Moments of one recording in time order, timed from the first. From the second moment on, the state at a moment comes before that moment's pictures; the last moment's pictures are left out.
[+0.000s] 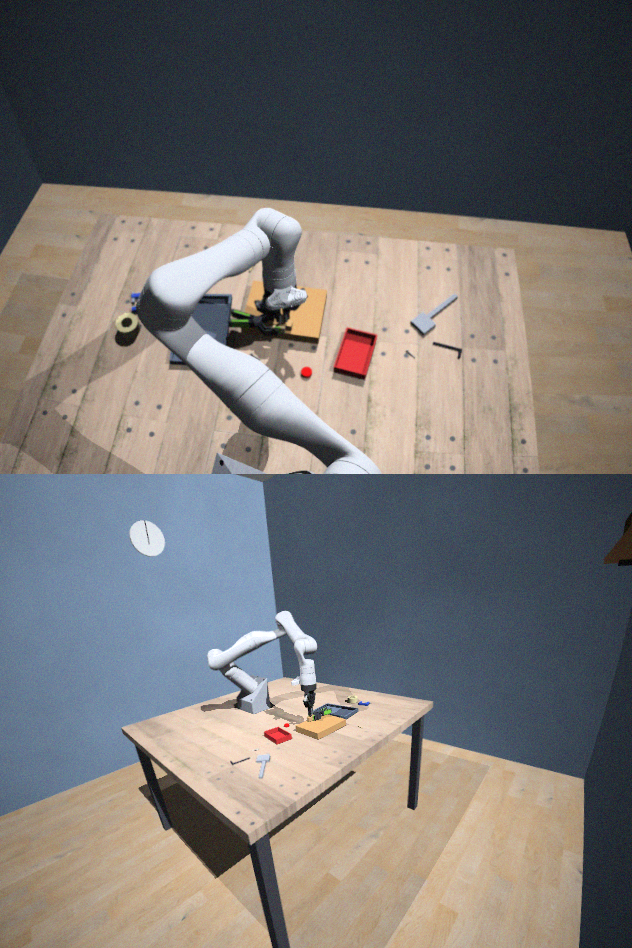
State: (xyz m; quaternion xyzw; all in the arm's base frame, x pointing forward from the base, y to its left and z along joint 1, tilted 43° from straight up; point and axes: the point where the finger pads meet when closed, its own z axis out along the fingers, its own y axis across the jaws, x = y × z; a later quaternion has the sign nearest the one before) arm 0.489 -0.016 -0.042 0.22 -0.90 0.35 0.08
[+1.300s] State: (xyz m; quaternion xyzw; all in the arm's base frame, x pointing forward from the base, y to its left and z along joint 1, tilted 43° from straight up) arm 0.489 -0.016 -0.041 0.08 -0.93 0.36 0.03
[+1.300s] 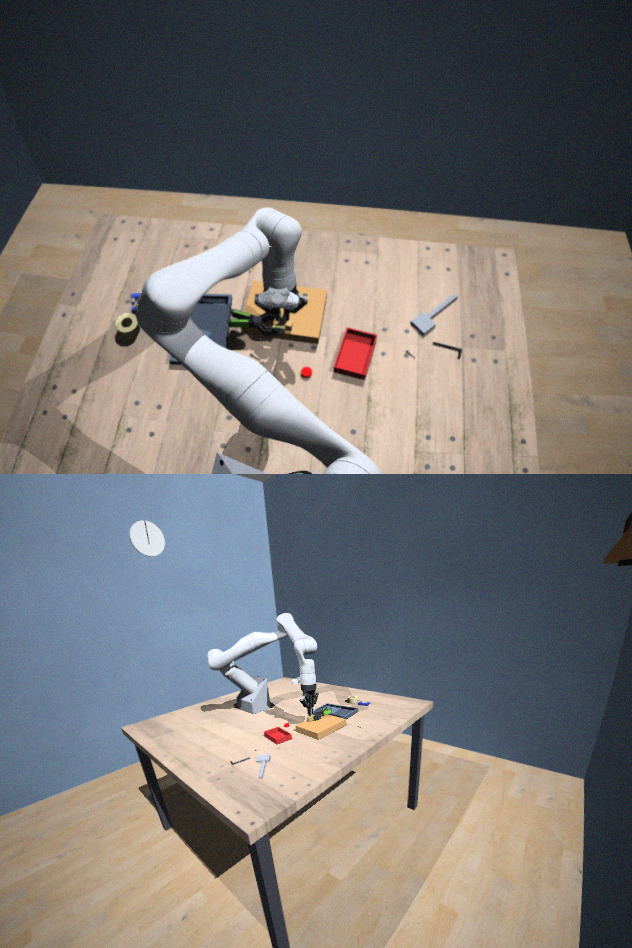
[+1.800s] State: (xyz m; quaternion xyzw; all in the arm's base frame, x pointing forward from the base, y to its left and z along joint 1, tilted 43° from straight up) arm 0.489 -0.016 -0.041 0.03 -0.93 0.36 0.01
